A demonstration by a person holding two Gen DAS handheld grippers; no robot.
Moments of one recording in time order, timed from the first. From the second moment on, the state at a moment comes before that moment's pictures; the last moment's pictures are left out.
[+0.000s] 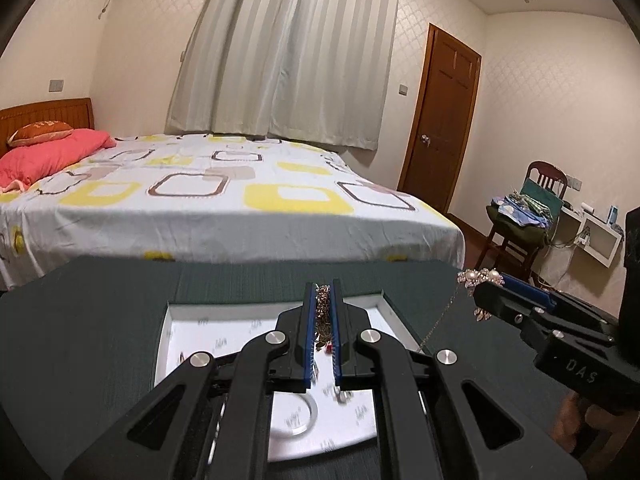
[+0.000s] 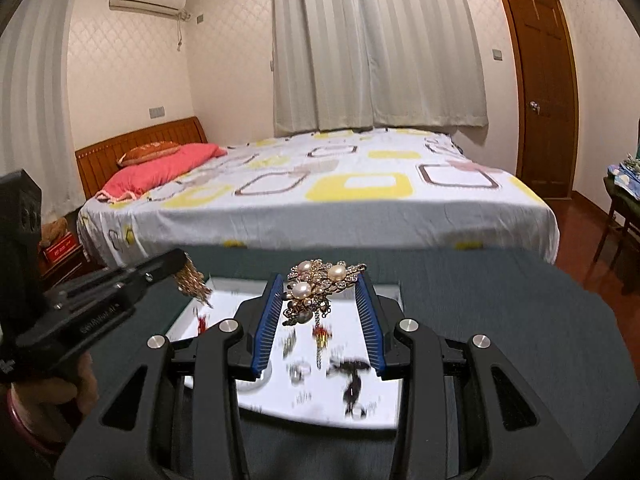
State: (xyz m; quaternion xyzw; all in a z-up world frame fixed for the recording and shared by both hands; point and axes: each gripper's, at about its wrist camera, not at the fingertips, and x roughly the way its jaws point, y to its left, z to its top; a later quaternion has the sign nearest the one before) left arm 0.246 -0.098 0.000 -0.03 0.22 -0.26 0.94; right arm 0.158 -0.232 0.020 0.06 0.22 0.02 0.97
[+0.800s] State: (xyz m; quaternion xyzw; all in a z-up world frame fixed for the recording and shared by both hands) left arm 0.362 -0.129 -0.099 0.00 0.38 -0.21 0.90; right arm 0.275 -0.260 -0.090 0.08 0.35 -0.02 0.93
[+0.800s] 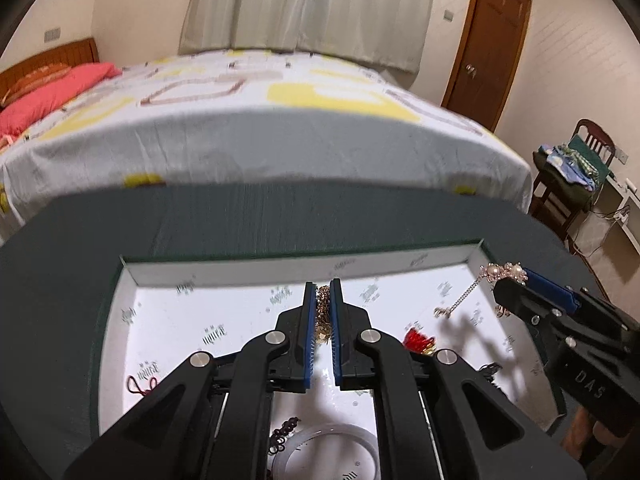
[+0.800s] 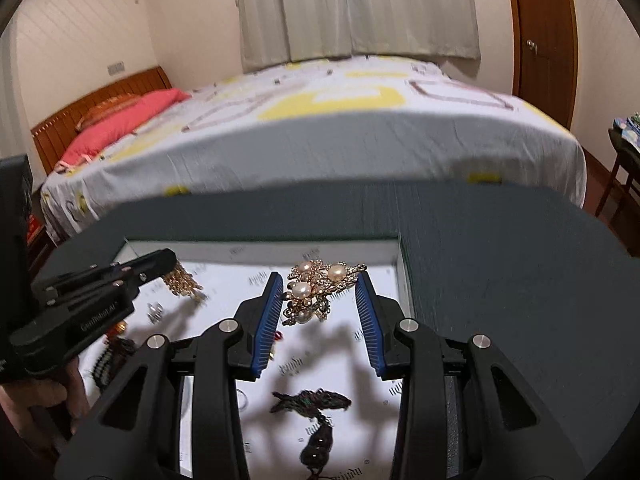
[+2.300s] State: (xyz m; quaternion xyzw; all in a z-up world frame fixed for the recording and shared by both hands) left arm 0.372 -0.133 -0.107 0.02 0.40 -0.20 0.89; right arm 0.281 -0.264 -0.105 0.09 0.37 -0.04 0.93
